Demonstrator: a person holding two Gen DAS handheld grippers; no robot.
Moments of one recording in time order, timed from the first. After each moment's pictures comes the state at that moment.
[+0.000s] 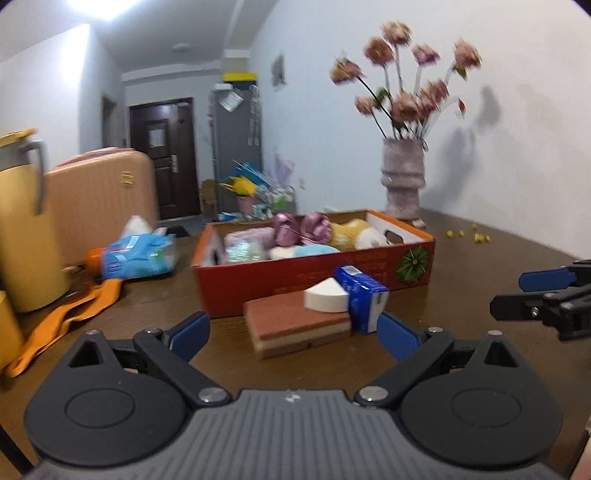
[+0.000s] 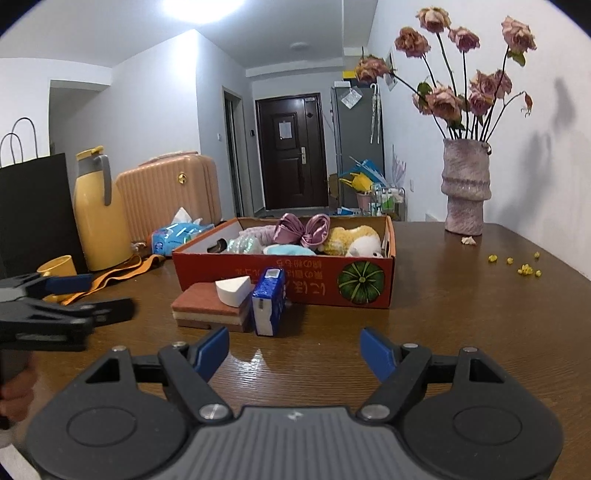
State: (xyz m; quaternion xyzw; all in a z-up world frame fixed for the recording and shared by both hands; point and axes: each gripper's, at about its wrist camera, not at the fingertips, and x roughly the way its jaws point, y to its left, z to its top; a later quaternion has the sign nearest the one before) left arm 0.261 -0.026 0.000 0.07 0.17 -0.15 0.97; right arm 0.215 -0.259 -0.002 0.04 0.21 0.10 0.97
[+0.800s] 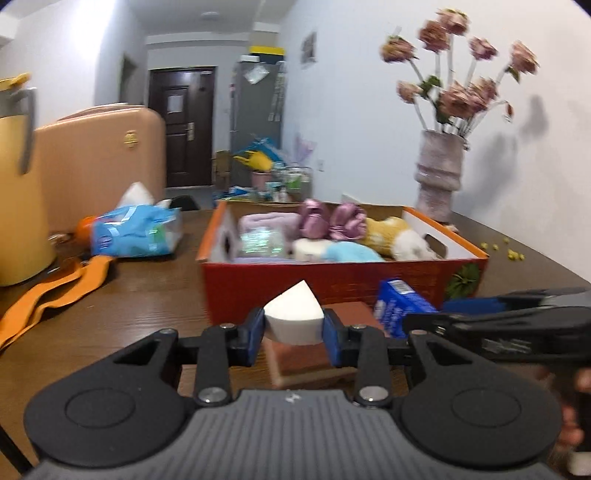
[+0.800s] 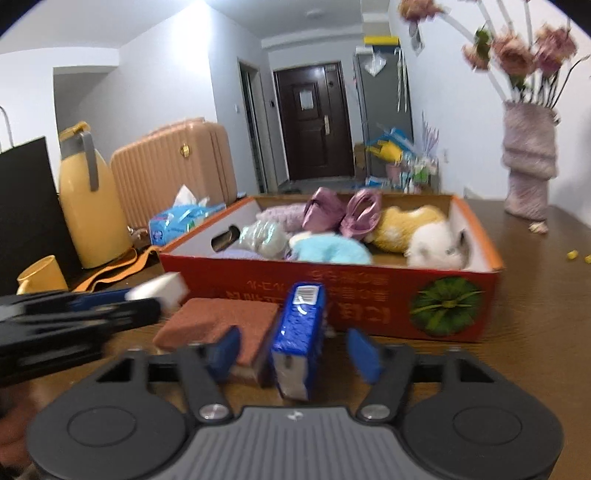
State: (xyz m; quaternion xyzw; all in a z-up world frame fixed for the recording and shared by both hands) left arm 0.334 -0.006 -0.007 0.00 0.21 -0.12 0.97; right arm 0.363 -0.213 -0.024 0.05 0.27 0.15 0.95
